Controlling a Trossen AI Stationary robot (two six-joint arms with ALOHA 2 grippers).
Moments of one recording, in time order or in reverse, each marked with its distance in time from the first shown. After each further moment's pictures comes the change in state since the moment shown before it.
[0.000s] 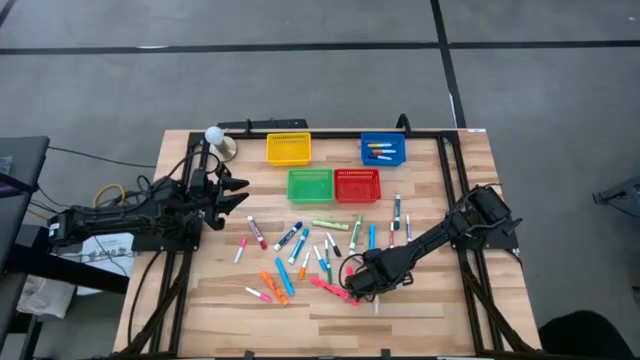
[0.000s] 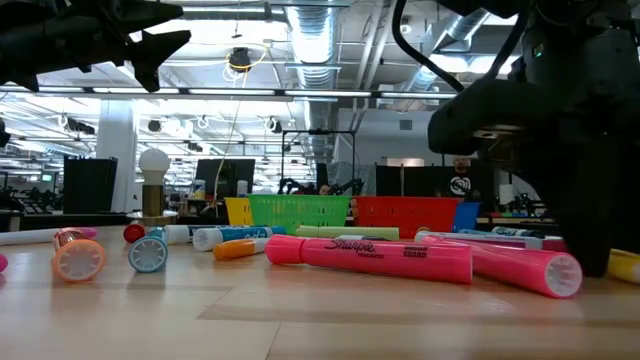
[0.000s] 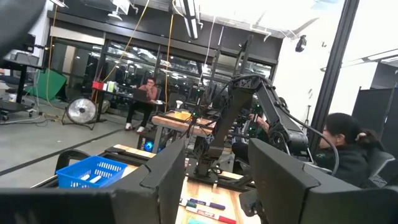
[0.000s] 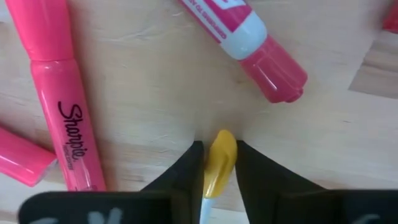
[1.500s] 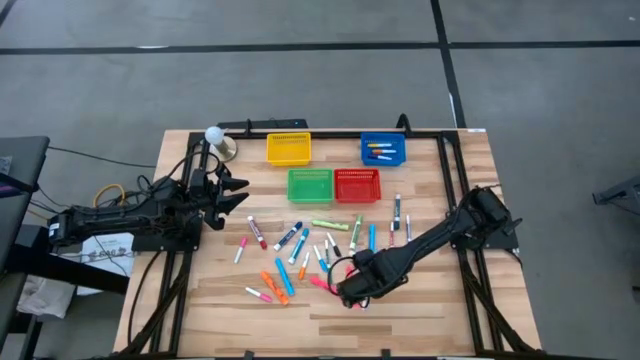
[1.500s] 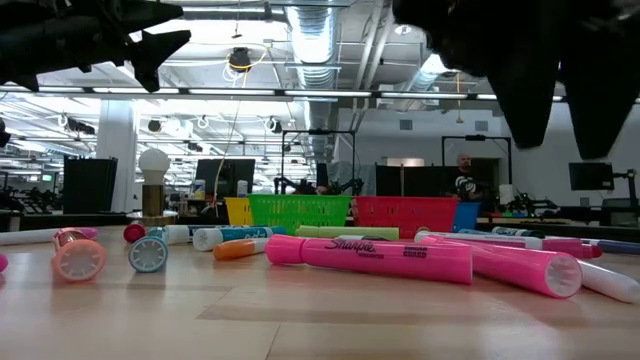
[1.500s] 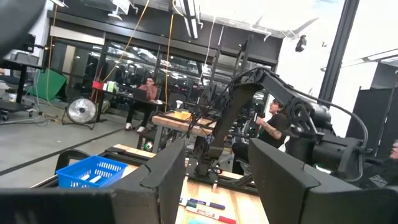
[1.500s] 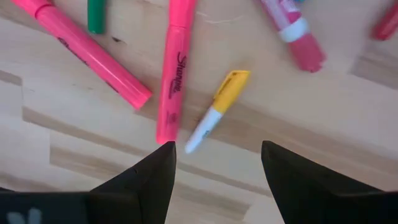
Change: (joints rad) left arm 0.000 0.000 0.000 0.000 0.000 0.000; right arm 0.009 0.003 0.293 -0.246 0.047 -0.111
